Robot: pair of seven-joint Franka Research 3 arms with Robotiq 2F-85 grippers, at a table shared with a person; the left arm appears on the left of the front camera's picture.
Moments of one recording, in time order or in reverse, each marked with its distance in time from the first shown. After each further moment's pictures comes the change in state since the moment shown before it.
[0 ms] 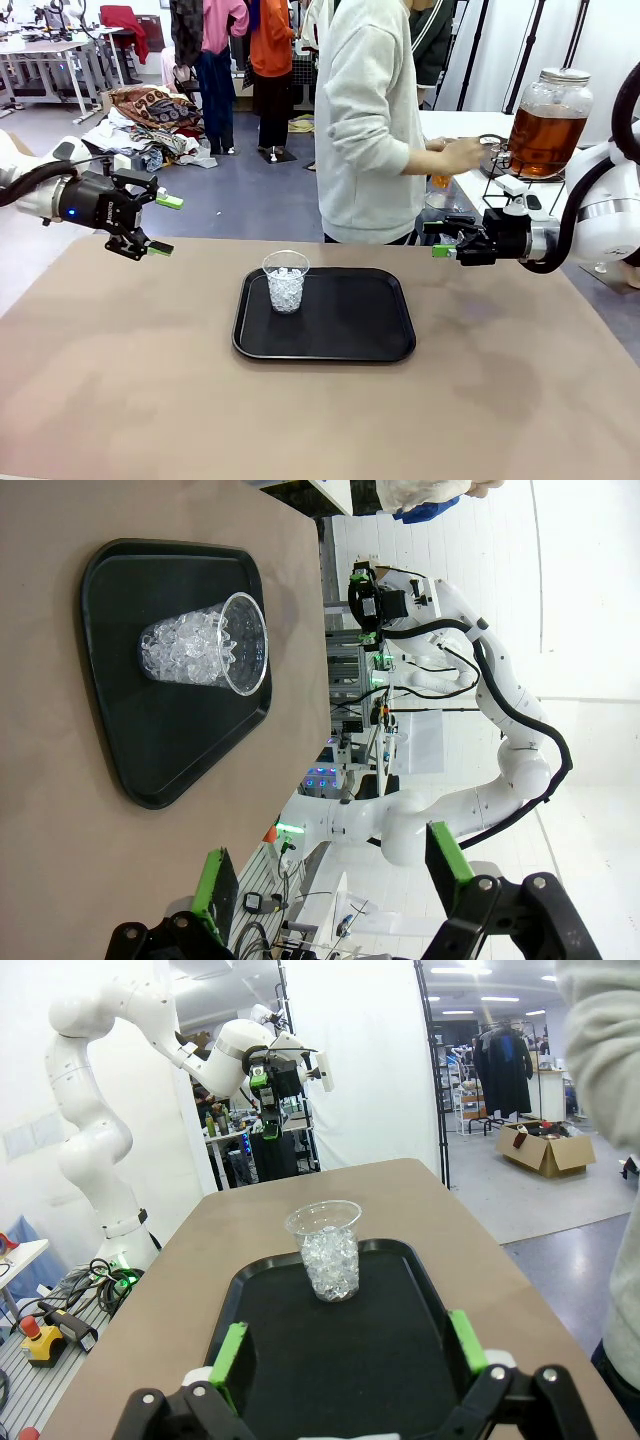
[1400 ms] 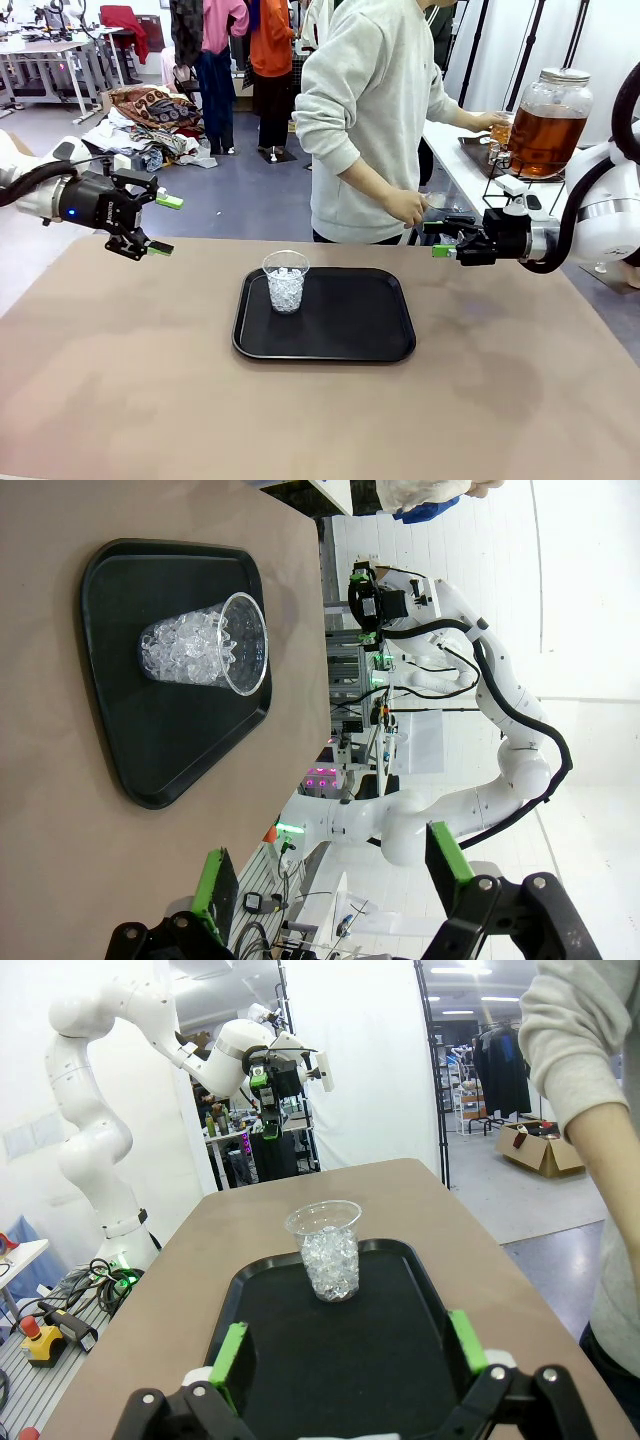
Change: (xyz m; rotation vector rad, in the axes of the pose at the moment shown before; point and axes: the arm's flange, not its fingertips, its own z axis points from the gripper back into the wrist) left arm 0.000 0.000 0.000 0.000 0.000 0.000; right arm 0.000 0.000 0.000 0.000 0.000 0.000
